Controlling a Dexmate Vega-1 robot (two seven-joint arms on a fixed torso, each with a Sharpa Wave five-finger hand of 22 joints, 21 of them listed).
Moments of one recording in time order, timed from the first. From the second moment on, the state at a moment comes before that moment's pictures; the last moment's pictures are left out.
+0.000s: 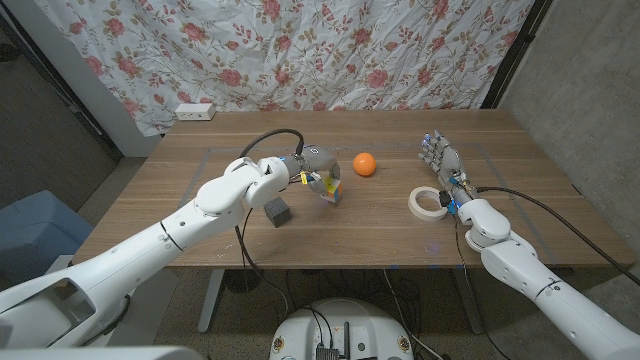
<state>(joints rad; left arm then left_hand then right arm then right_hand) 0.75 0.79 0.68 -2.06 1.01 0.10 -0.41 0.89 -0.09 0.49 -0.17 0.19 0.70 -0.10 0.33 0.20 0.77 -0.21 0.32 0.26 0.50 -0.05 0.23 0.18 0.32 -0.03 0.20 0.17 -1.06 -0.62 -0.32 -1.55 0.52 0.31 -0.15 0.08 0.10 0.32 -0.02 0.20 0.14 -0.07 0.19 0.17 0.16 0.01 0.19 0.19 0.06 0.01 0.21 0.28 0.28 0.01 0.19 0.16</state>
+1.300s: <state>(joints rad) 0.87 0.81 0.56 -2.07 0.69 0.25 -0.15 0.89 -0.08 0.47 -0.16 0.20 0.70 -0.09 0.33 0.20 0.77 -0.20 0.32 0.27 0.51 -0.05 0.23 0.18 0.31 -0.03 0.20 0.17 -1.06 -0.64 -0.34 -1.69 0.42 0.20 -0.25 0.08 0.10 0.33 -0.03 0.20 0.15 -0.07 0.19 0.17 0.16 0.01 0.20 0.19 0.06 0.01 0.22 0.28 0.28 0.01 0.19 0.16</state>
